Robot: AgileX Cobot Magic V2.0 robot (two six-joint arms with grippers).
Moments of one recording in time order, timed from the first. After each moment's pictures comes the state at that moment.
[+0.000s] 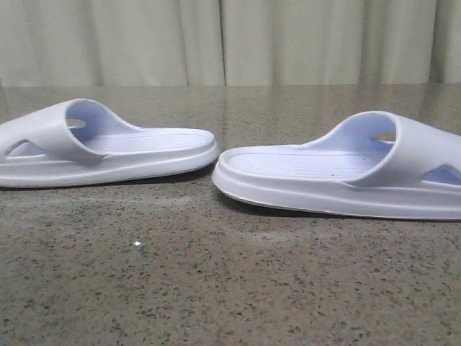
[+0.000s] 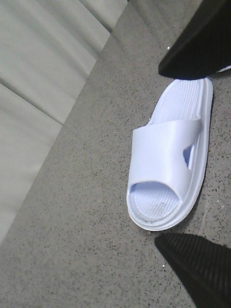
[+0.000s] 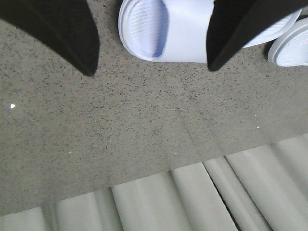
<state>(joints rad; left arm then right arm) -0.11 0.44 -0.48 -0.48 0.47 -0.11 0.14 0.29 -0.44 0.05 0.44 0.24</state>
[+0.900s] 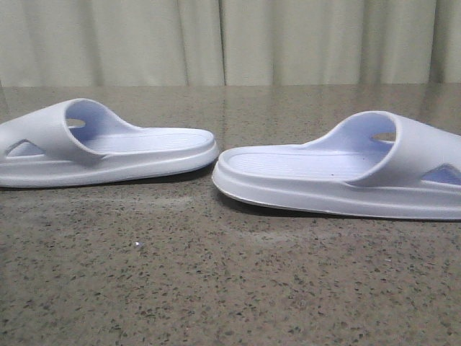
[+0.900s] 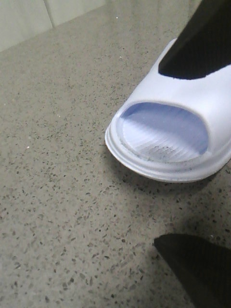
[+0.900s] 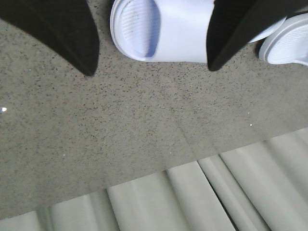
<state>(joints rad) -0.11 1.00 -0.48 -0.83 0.25 -0.16 0.14 0.29 -0.44 0.08 0.43 0.24</state>
